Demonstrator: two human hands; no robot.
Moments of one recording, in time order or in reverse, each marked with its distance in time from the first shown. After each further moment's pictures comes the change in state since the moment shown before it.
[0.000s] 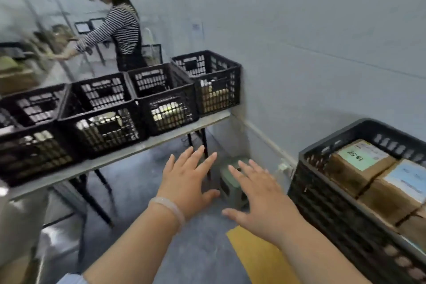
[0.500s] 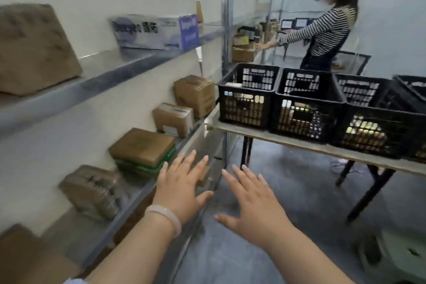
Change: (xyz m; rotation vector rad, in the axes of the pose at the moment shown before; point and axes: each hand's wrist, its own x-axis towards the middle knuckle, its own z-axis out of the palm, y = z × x) left_hand -0.384 -0.231 -0.008 0.052 0.158 -0.942; right_hand -0.002 -0.381 0.131 -0.031 -0.263 -0.855
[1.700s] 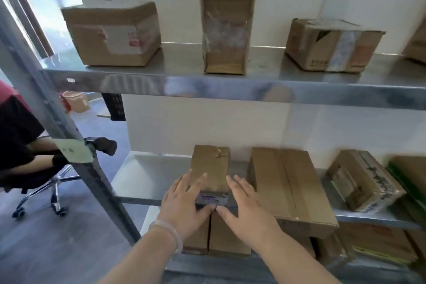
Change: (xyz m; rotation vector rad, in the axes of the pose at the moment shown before) left_hand -0.462 -0.170 -0.042 -0.158 0.159 -1.321; right_hand -0.062 -0.411 0.141 0.272 -0.592 -0.922
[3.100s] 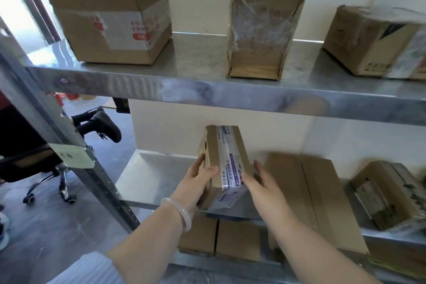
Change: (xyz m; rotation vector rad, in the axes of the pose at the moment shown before) left_hand 0.065 0.002 -0.026 -1.251 -0.152 -0.449; right_hand 0.064 -0.016 -0.022 0.757 0.143 0.229
